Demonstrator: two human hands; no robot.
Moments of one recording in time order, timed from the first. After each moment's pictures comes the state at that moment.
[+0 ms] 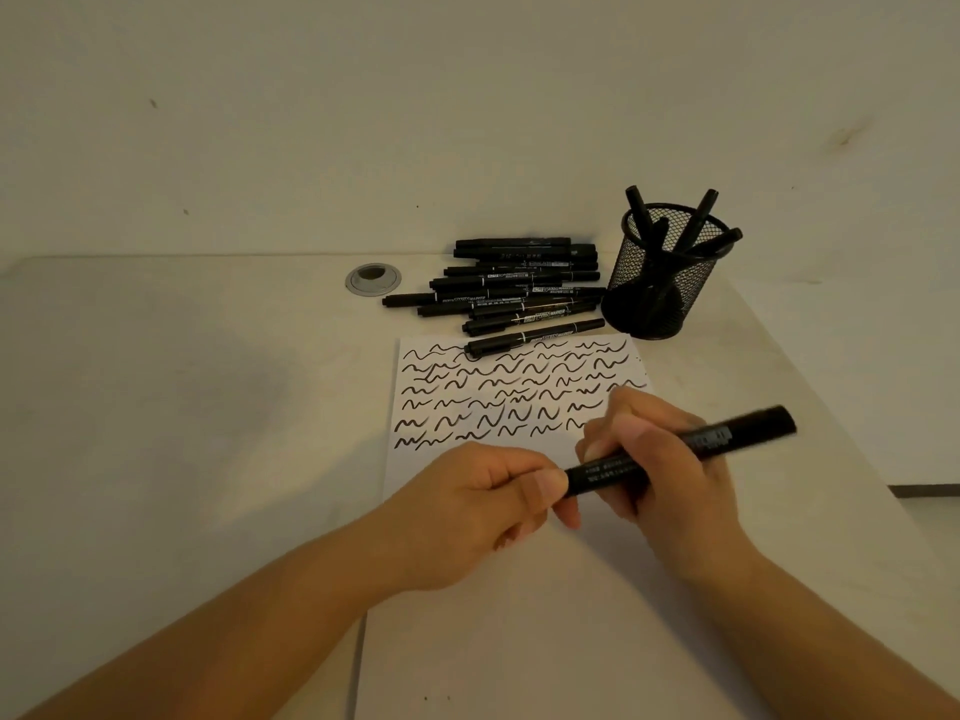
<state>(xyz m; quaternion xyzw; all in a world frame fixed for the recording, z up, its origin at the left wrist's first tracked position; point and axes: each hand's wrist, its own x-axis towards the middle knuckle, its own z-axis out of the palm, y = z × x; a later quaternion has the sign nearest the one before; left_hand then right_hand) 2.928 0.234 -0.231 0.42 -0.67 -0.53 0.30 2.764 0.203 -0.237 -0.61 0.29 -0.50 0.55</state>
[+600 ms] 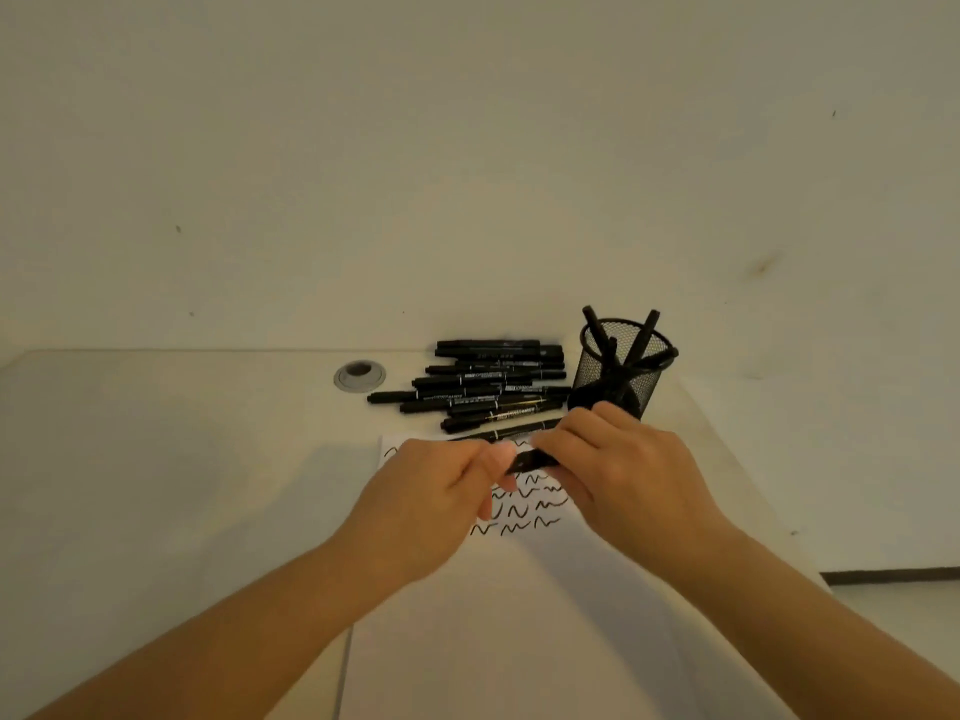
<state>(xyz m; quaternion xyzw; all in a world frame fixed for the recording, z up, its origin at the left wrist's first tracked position) 2.931 0.196 -0.193 0.58 -0.69 -0.26 0.34 2.748 0.154 -0.188 -0.90 0.34 -0.22 -0.16</state>
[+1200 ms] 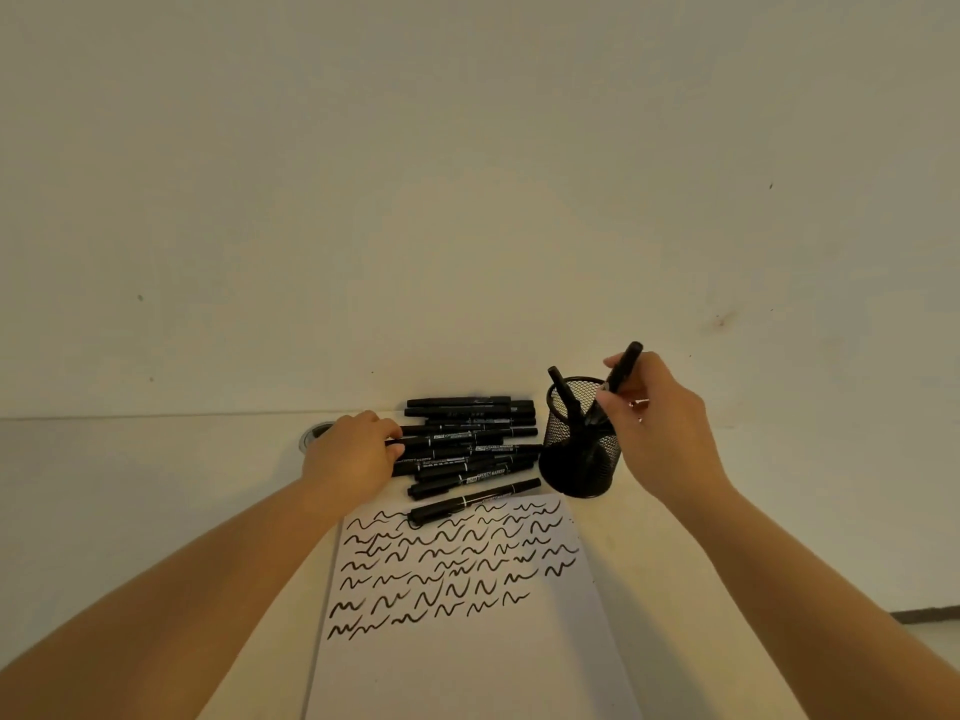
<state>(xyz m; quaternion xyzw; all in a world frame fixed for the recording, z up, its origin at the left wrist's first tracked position) 2.996 0.051 -0.241 0.73 -0.68 0.00 0.13 2.710 0.066 -0.168 -0.70 0.53 -0.46 0.15</state>
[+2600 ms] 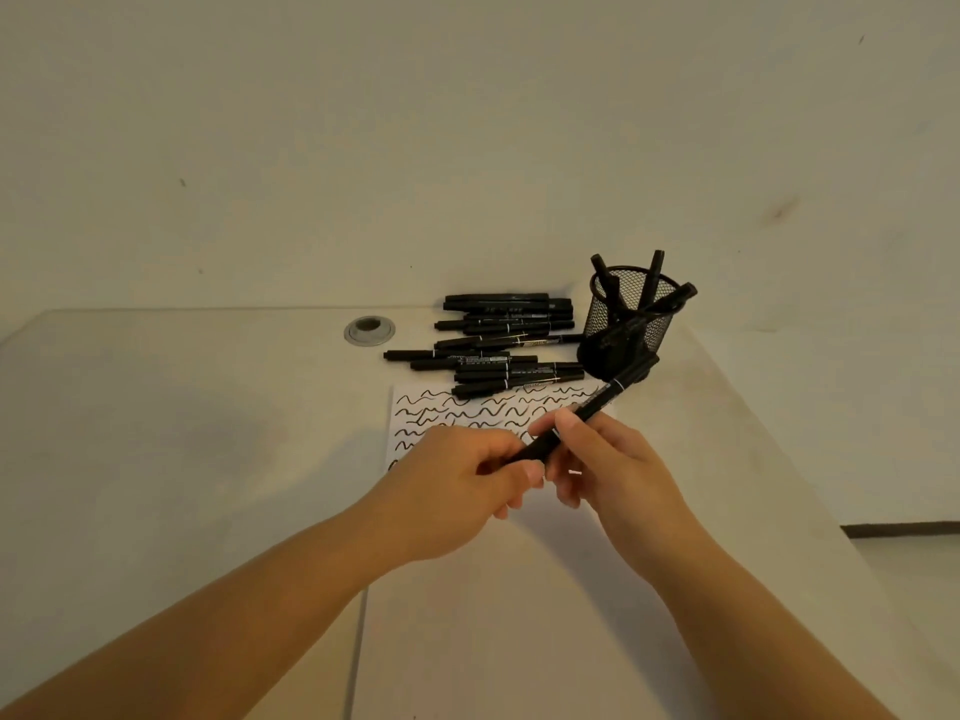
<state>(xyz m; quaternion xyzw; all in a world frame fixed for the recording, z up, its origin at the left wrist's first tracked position) 2.926 0.214 -0.209 0.55 -0.71 -0.35 0.28 2.768 0.190 -0.219 -0.54 0.44 -0.43 0.58</state>
